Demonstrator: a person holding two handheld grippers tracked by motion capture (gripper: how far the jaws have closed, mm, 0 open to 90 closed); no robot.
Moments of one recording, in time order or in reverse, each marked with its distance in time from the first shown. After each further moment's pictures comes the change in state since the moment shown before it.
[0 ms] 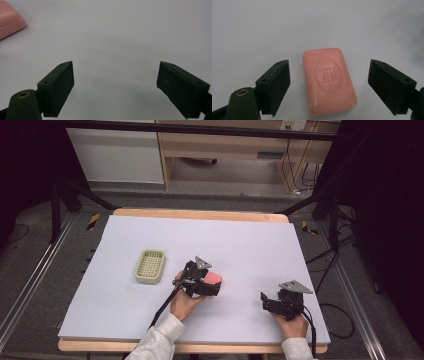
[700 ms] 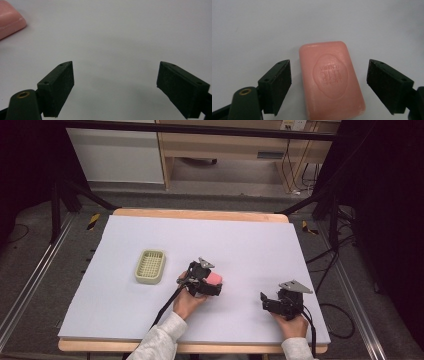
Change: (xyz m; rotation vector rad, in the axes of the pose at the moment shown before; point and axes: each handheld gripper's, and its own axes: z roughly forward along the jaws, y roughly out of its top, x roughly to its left) left arm 0.001 -0.002 0.020 0.062 -0.008 -0.009; right arm 0.000 0.000 0.001 0.008 0.006 0.003
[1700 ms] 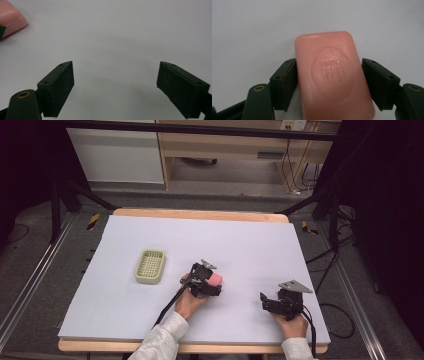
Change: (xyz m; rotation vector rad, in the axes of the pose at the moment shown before) left arm 0.000 -0.003 0.015 0.064 0.004 -0.005; right arm 0.000 0.000 0.001 0.003 0.007 -0.003
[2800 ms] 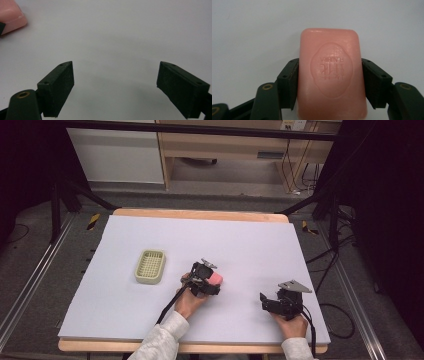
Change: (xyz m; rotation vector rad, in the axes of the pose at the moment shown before) left arm -0.002 0.004 -0.004 0.025 0.028 0.008; right arm 0.001 0.000 0.000 0.008 0.006 0.001
